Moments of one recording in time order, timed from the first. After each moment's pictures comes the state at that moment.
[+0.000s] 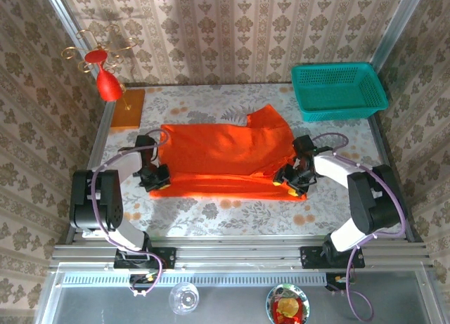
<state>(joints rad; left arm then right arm) -0.07 1.57 0.82 -0.71 0.25 -0.43 0.21 1.56 0.80 -0.65 -0.34 0.74</state>
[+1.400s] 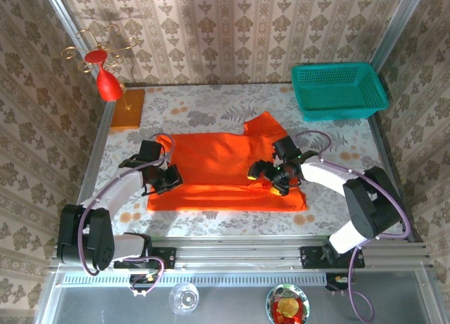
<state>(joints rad) -0.24 1.28 0.70 -0.62 0.39 -0.57 0.43 1.56 0.82 -0.41 -0.42 0.90</state>
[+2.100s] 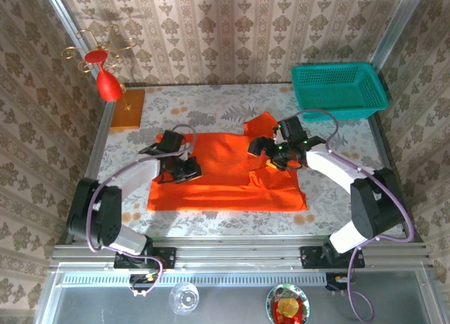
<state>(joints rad) -0.44 1.50 0.87 -0.50 0.44 -0.59 0.35 1.52 0.98 -0.40 -0.40 0.78</state>
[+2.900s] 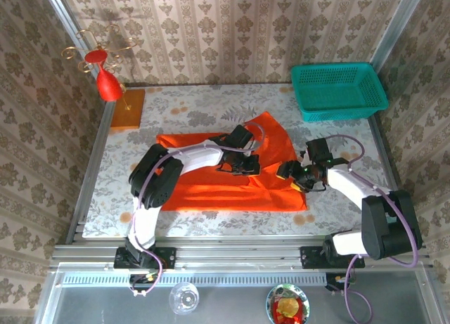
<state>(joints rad) -0.83 2.05 1.40 -0.43 0.43 -0.66 0.13 1.36 0.66 -0.46 -0.43 0.68</state>
